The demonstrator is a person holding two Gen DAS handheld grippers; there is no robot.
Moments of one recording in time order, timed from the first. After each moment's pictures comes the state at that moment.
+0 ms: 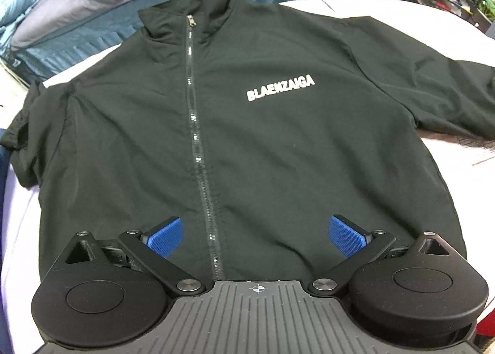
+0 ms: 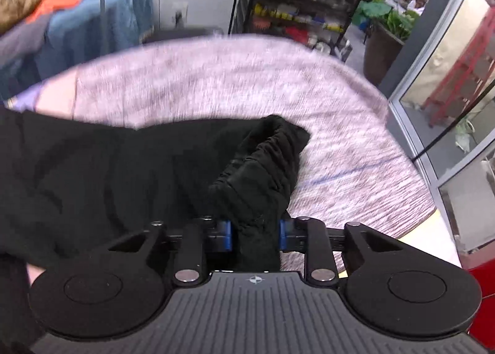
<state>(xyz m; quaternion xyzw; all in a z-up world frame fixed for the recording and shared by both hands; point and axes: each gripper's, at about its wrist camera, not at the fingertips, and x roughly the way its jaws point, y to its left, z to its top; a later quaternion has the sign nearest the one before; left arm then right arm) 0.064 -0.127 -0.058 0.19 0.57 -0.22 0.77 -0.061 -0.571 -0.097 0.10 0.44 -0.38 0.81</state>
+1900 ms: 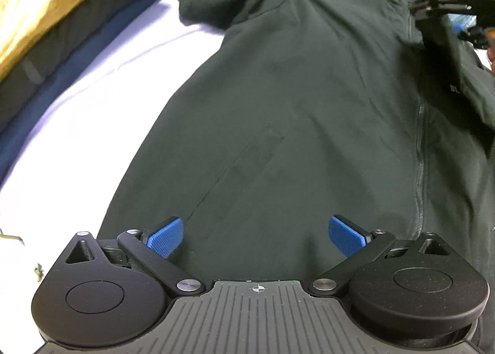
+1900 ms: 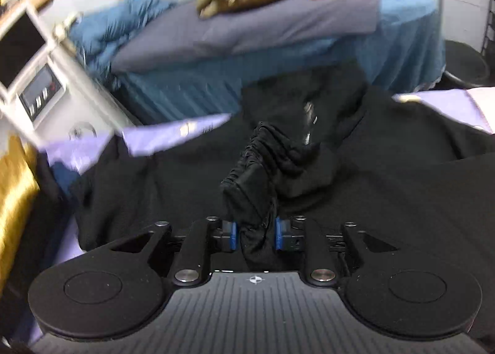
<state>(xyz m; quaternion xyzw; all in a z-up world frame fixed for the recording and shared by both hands) 0.031 0.117 -0.094 0.02 0.59 -0.02 0.80 0.237 -0.152 -0.098 0.16 0.44 -0.03 0.88</state>
